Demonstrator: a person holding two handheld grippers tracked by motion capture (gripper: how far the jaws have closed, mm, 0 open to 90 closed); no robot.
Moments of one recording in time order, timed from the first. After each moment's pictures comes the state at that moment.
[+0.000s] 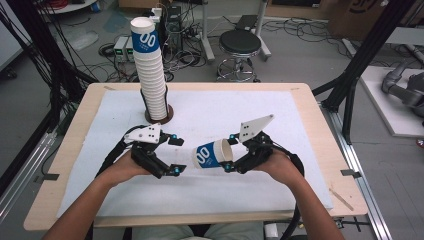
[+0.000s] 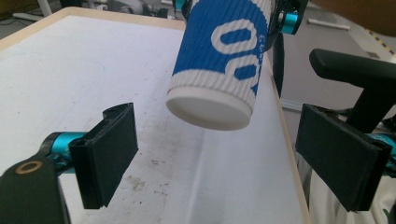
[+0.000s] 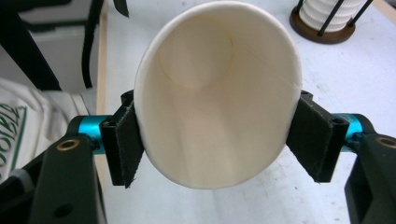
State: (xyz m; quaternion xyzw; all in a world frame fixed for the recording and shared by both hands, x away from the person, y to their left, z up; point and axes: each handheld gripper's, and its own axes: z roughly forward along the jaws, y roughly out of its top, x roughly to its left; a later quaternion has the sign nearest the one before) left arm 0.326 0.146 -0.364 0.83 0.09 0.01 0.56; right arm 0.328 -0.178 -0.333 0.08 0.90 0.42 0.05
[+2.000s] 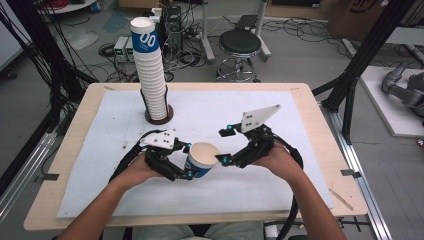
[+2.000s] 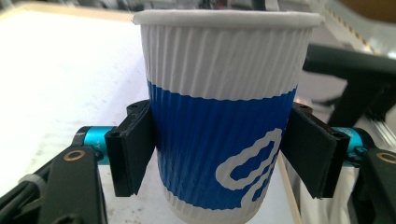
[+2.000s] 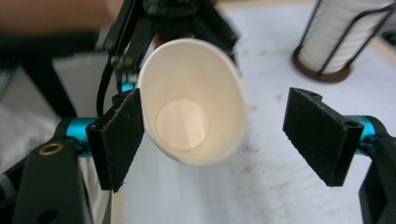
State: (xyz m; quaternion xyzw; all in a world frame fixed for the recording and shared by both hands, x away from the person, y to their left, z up) left arm 0.325 0.120 -0.378 0.82 0.07 -0.01 0.57; right arm 0.328 -0.177 -0.304 0.09 0.87 0.48 0.03
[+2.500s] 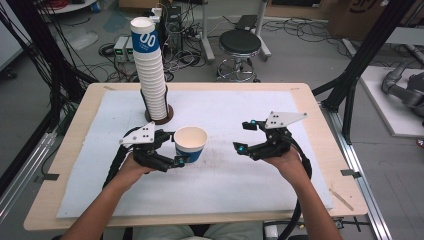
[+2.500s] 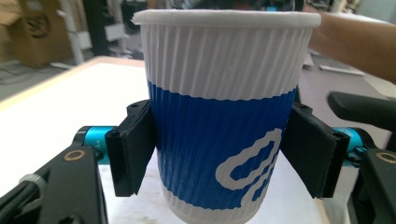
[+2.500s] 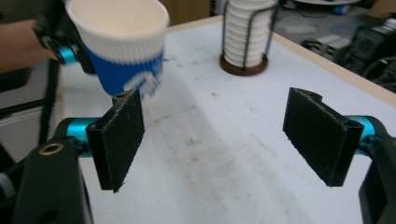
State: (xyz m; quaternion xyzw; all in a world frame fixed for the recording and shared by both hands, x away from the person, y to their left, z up) left arm 0.329 0.152 -0.380 0.75 0.11 0.06 0.64; right arm 0.335 -0.228 -0.333 0.20 0.82 0.52 0.11
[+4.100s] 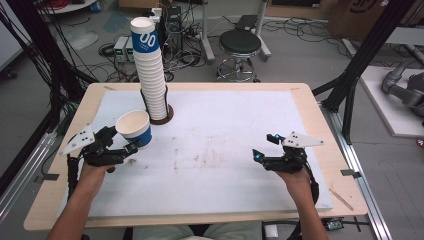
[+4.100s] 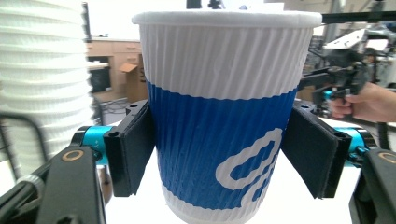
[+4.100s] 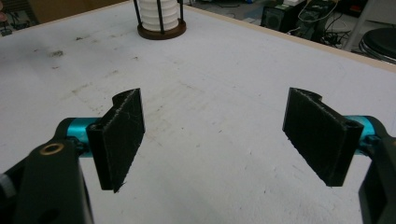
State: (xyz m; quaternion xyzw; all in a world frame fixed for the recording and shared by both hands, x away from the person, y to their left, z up) left arm 0.318 0.274 -0.402 0.65 0.22 0.20 0.70; right arm 0.312 -0.276 -0.392 0.33 0.78 0.50 0.20
